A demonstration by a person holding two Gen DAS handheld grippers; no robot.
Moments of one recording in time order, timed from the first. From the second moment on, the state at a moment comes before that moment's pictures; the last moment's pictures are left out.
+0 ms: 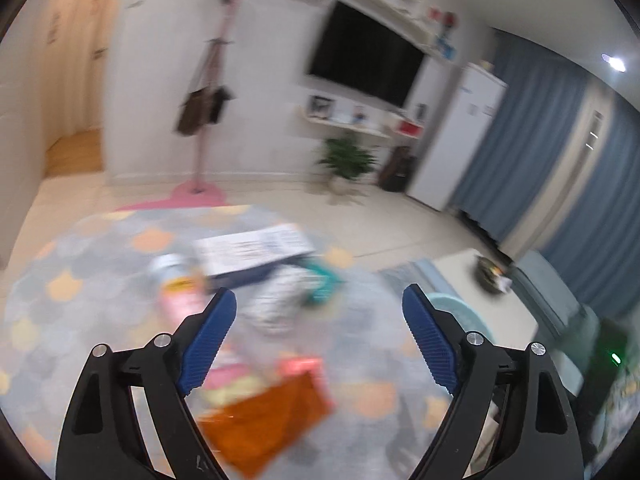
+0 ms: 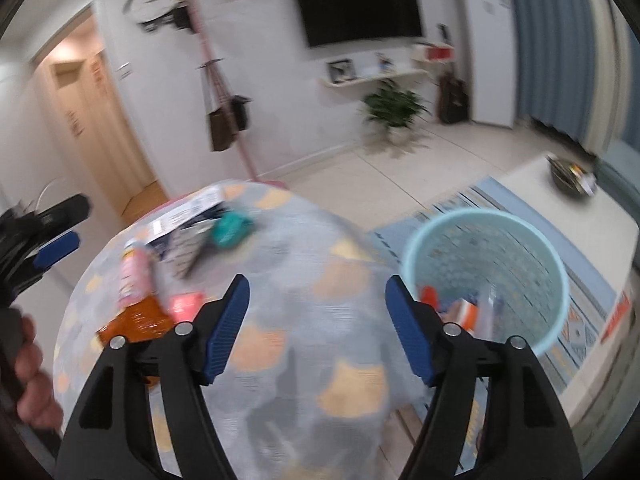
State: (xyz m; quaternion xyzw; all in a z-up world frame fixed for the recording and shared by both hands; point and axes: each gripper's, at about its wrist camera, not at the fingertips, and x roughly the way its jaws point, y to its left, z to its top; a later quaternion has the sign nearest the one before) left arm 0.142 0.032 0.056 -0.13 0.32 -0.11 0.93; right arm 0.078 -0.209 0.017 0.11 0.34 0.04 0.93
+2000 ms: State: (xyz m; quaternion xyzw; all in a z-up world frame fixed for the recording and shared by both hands) left arm 0.066 0.194 -0.040 -0.15 0.44 -0.08 0.88; right arm 0.030 0.014 -0.056 -0.05 0.44 0.16 0.88
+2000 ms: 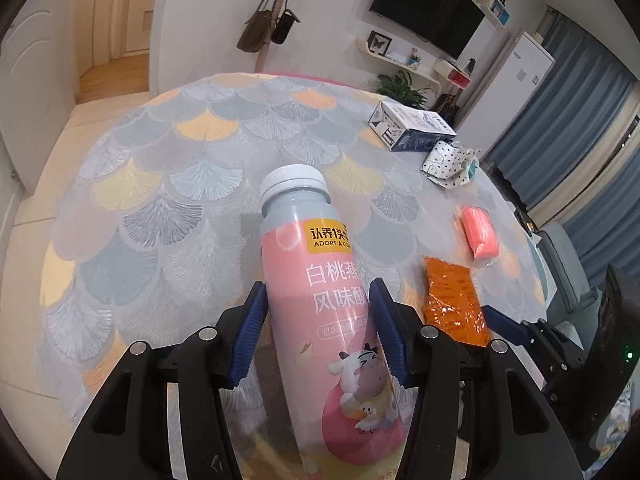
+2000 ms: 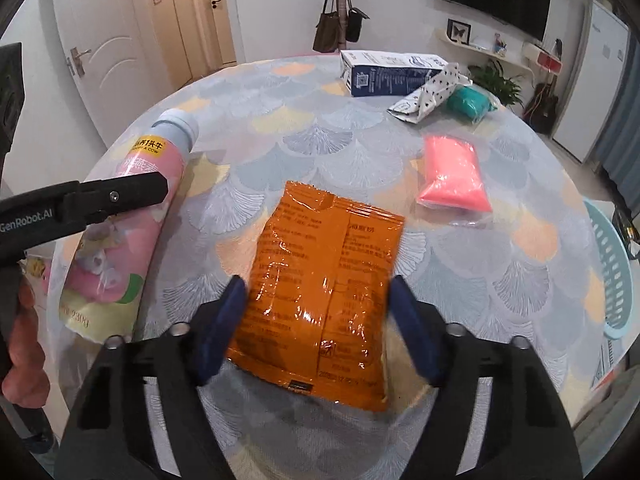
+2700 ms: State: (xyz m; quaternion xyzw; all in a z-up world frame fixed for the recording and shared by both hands) left arm 0.059 0.122 -0.002 -0.09 0.40 -0.14 0.90; right arm 0.029 -0.063 -0.007 0.04 0.37 0.15 0.92
